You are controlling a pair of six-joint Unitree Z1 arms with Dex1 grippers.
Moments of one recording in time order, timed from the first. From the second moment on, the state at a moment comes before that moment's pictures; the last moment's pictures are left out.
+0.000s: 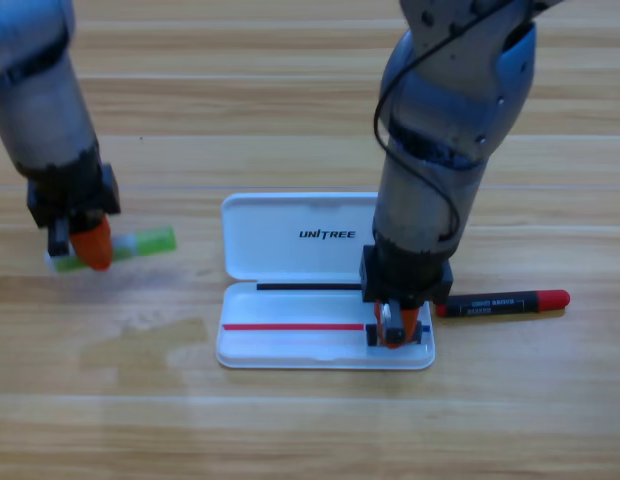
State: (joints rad) arm 0 -0.49 1.96 -1.43 0.96 0.05 0.76; arm 1 0.94 2.23 -1.80 1.05 0.05 -0.71
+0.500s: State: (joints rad) arm 0 -0.50 1.93 -1.45 1.00 0.05 0.76; arm 1 0.94 2.24 -1.80 1.05 0.01 -0.71
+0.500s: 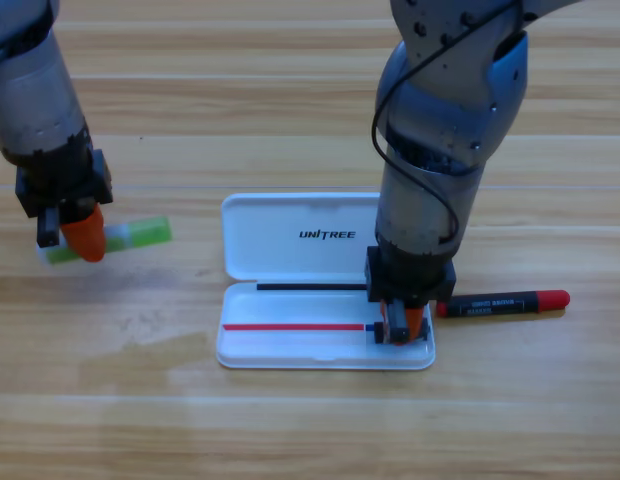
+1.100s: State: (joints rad) arm 0 -0.60 1.92 -1.60 1.10 0.05 0.77; arm 1 0.92 1.86 -1.59 1.08 0.01 -0.71
